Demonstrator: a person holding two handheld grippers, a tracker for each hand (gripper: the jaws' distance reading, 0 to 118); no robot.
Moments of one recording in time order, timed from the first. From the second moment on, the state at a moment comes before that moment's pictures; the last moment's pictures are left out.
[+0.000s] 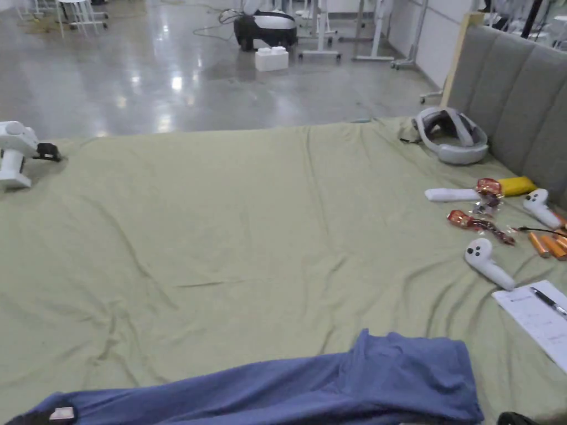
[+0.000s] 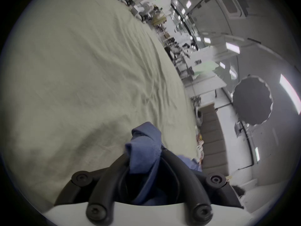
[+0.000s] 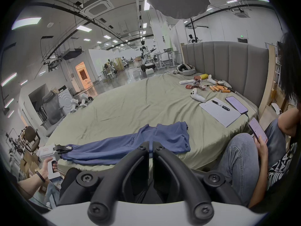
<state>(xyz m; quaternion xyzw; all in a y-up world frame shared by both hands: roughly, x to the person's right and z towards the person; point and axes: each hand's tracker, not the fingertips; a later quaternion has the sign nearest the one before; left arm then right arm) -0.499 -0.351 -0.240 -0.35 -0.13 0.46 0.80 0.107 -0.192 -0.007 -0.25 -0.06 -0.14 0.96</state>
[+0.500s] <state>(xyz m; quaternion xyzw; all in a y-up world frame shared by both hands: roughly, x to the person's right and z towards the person) -0.339 -0.220 -0.232 -0.35 -0.19 0.28 0.87 0.136 -0.225 0.004 -0.24 -0.03 -0.24 0.94</state>
